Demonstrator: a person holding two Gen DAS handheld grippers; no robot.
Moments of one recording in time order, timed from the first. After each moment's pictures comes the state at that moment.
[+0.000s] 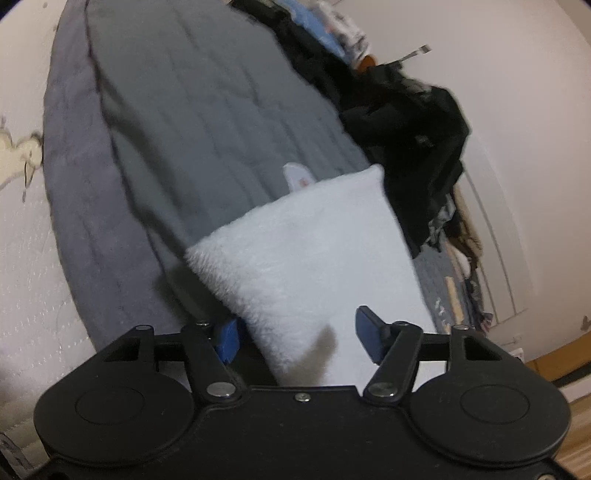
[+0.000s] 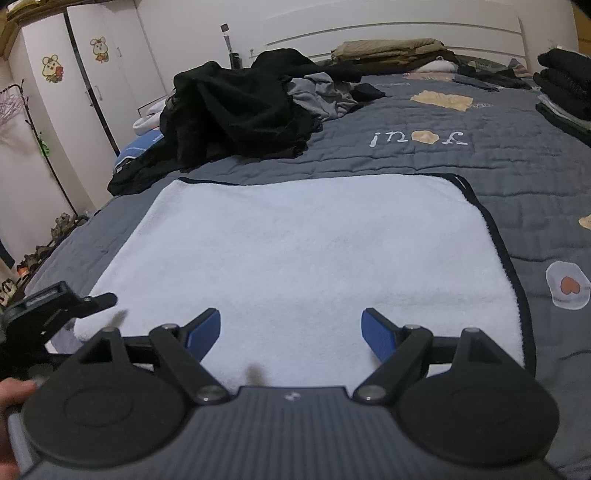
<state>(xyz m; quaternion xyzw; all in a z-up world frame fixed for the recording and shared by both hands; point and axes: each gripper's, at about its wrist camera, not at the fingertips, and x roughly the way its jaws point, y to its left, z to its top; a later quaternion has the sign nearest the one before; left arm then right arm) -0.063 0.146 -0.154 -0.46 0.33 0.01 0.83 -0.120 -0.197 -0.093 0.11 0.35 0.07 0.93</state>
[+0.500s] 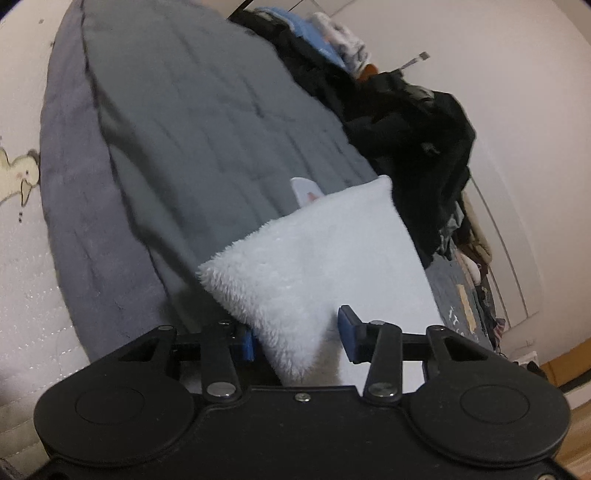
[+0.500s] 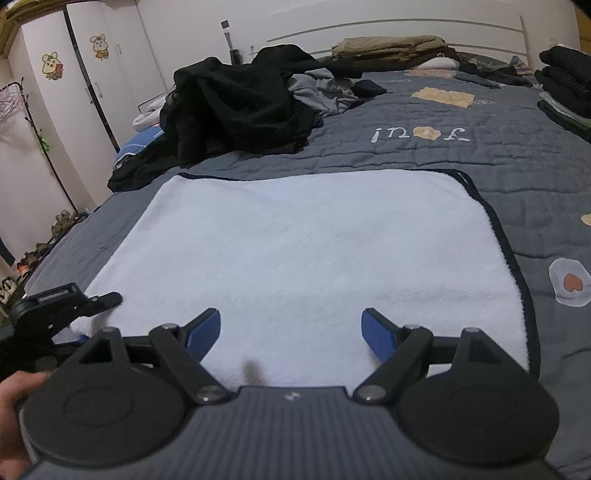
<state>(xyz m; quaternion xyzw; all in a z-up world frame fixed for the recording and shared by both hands) -0.054 0.146 -0.155 -0.43 0.30 0.03 0.85 -0.118 -0.197 -0.096 0.11 0.36 0.07 0.92</state>
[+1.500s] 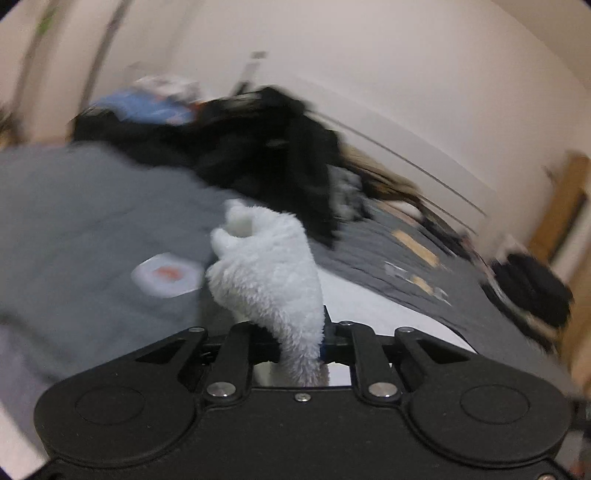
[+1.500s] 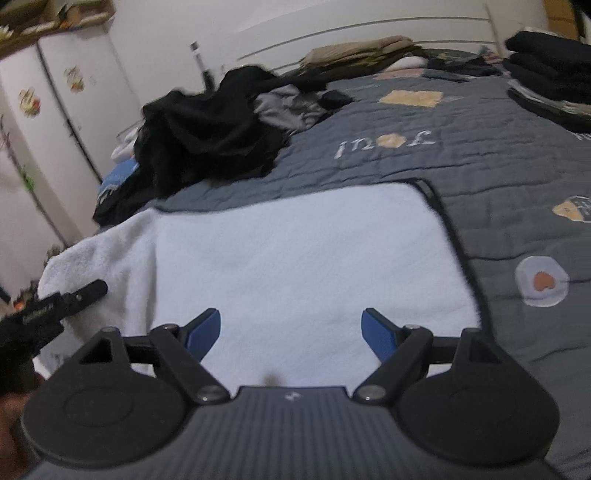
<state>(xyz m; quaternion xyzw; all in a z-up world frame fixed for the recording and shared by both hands) -0.052 0.054 -0.080 -0.16 0.22 -0.14 0.95 -0.120 -0.242 -0.080 0.17 0.34 0.03 0.93</state>
